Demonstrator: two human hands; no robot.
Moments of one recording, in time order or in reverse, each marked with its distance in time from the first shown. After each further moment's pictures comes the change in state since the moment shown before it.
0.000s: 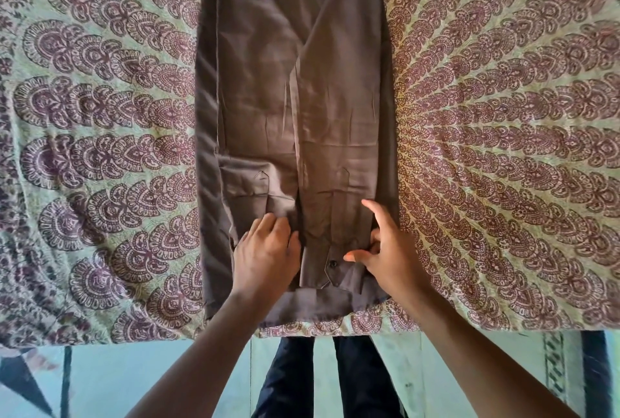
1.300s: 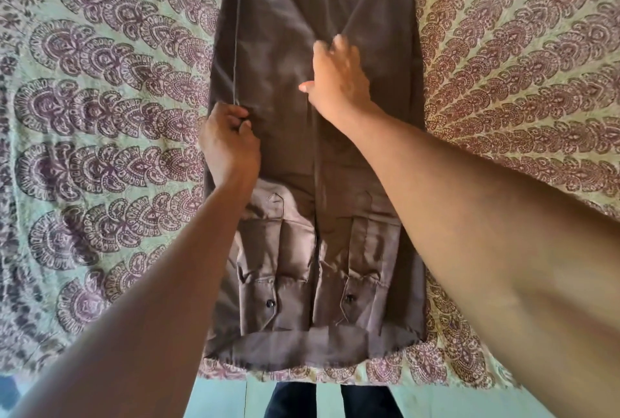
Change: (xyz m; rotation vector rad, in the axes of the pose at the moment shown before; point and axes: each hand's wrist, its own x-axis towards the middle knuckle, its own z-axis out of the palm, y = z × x) left_hand 0.187 -0.045 -0.036 -0.564 0.422 -0.509; right_hand 0.266 -0.170 0.002 -0.572 0.236 -0.266
